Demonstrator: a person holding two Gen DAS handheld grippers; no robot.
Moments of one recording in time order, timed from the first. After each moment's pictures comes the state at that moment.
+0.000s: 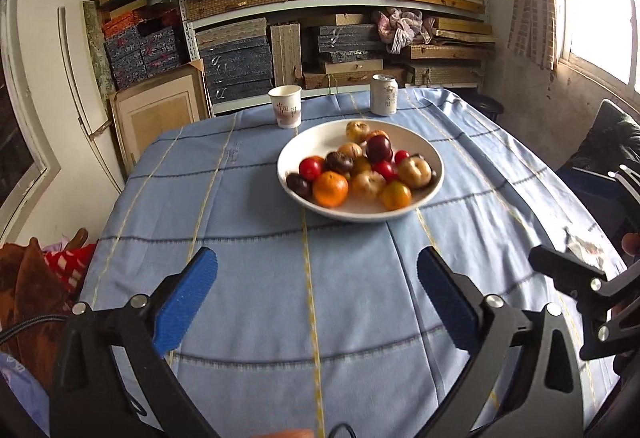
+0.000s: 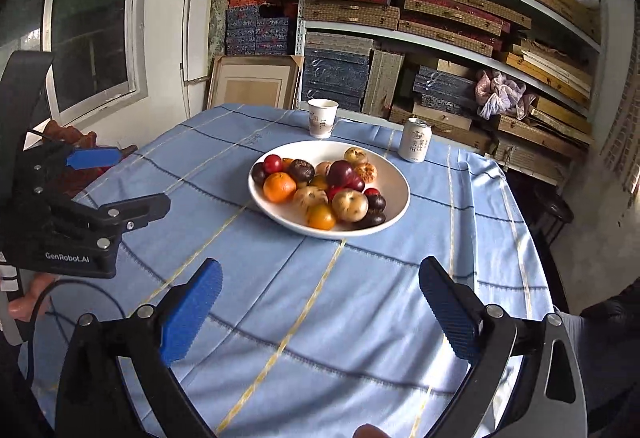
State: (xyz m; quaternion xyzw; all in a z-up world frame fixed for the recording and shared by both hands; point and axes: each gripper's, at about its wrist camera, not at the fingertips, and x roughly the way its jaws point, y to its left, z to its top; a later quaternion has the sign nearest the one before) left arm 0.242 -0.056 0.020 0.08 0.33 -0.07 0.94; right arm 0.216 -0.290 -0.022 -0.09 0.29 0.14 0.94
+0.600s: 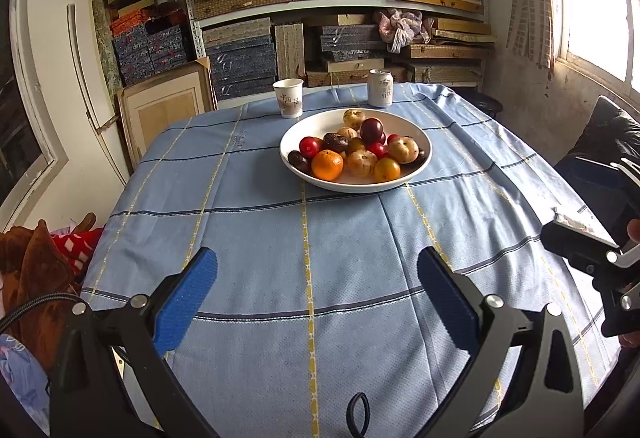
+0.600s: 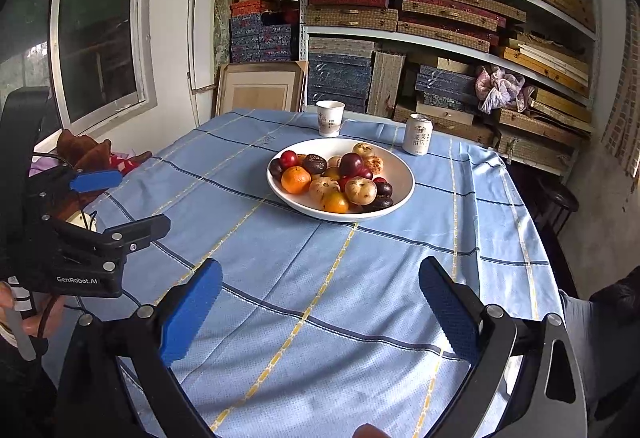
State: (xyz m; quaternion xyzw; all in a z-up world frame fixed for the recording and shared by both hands) left arm 0.195 -0.052 0.015 0.07 0.33 -0.06 0.94; right arm 0.180 -0.295 -0.017 -0.07 0.29 0.15 0.94
